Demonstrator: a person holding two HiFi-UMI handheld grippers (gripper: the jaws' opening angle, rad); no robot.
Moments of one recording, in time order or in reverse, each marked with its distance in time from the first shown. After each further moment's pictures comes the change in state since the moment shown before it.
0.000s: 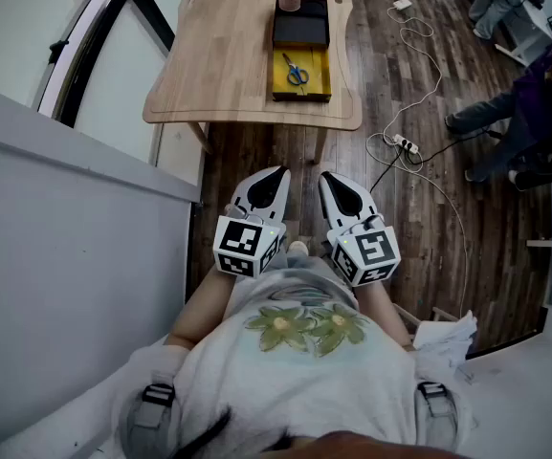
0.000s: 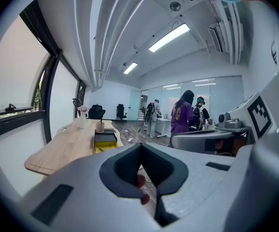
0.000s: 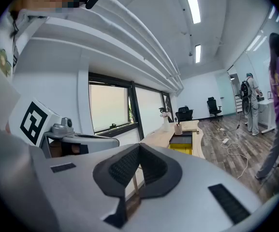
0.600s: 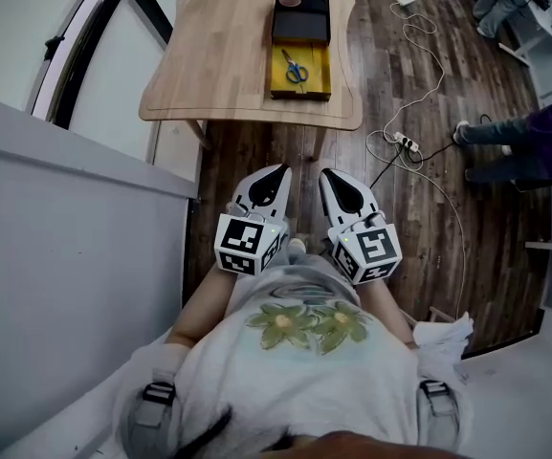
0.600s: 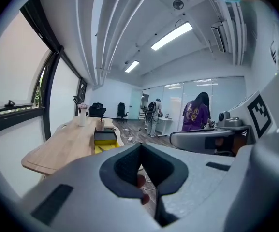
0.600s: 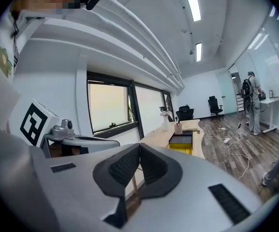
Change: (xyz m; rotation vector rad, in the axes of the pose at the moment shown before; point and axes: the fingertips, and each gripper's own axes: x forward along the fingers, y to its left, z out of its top) left arm 0.027 0.006 -0.003 -0.013 0.007 -0.001; right arm 0.017 -0.021 0.001 -0.002 0.001 0.006
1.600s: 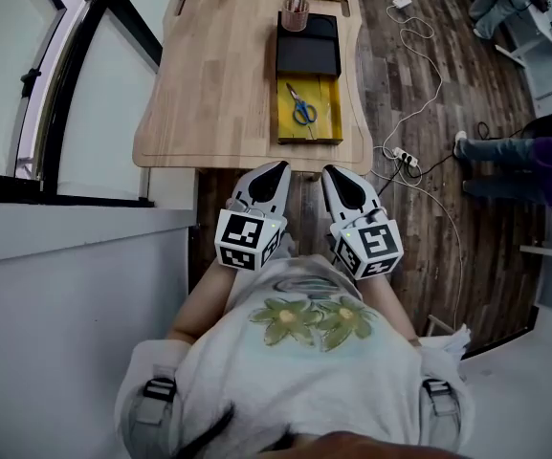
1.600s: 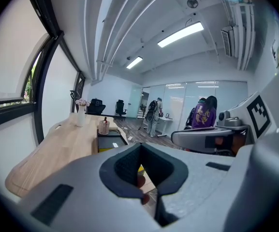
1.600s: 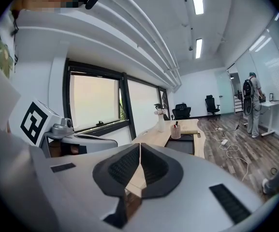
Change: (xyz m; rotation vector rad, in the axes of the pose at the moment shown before) left arm 0.122 0.141 0.041 -0.033 0.027 -0.051; right arm 0.171 -0.068 0.037 -0.013 0.045 -0.060
